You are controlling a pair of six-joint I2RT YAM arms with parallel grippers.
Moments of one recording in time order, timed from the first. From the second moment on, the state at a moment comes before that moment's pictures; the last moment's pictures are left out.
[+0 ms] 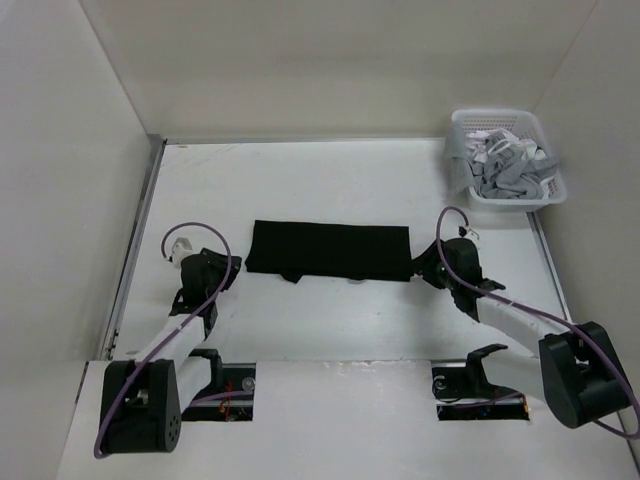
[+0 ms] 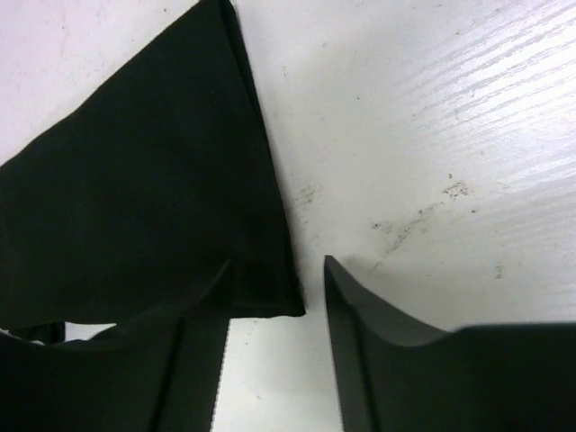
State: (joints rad) left arm 0.00 1.03 0.17 0.34 0.01 -0.97; right arm 0.30 1.13 0.35 0.12 0.07 0.83
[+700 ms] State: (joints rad) left arm -0.27 0.97 0.29 0.33 -0.08 -0.96; right arm 0.24 1.44 0.41 0.36 -0.10 0.97
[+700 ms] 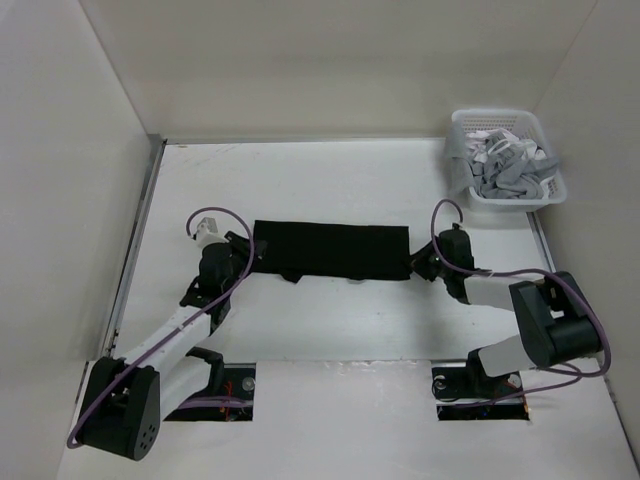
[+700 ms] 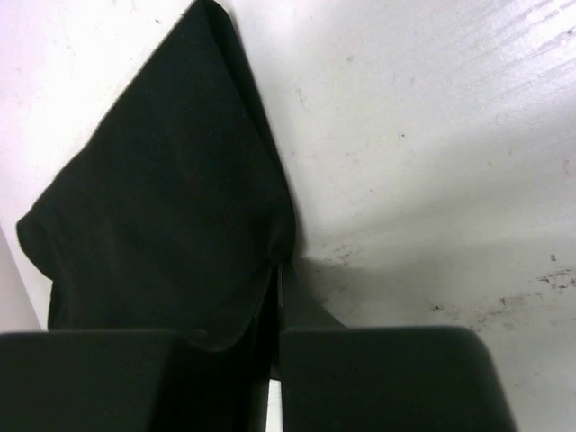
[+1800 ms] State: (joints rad) left arm -0.14 0.69 0.30 0.25 -0.04 -1.00; right arm 0.96 1.96 1.57 -0.17 0.23 0.71
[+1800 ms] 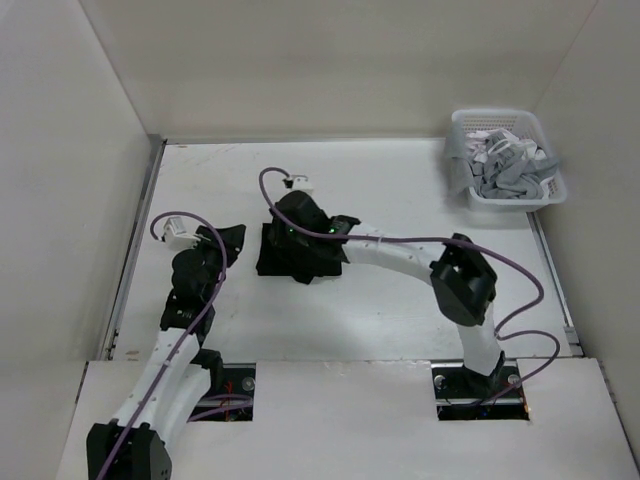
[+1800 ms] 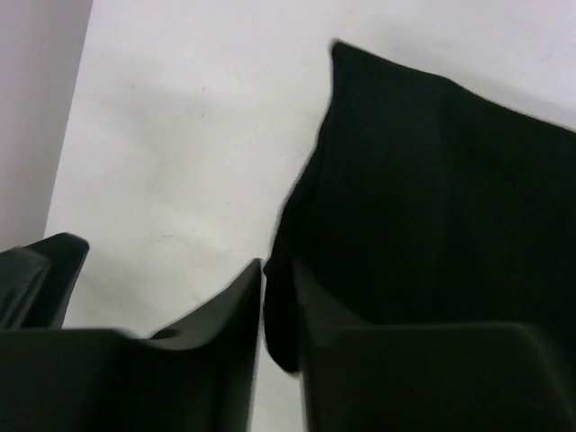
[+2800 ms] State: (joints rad) left arm -0.17 0.82 0.30 0.19 -0.17 -0.90; right arm 0.63 1.20 0.57 0.26 0.19 0.65
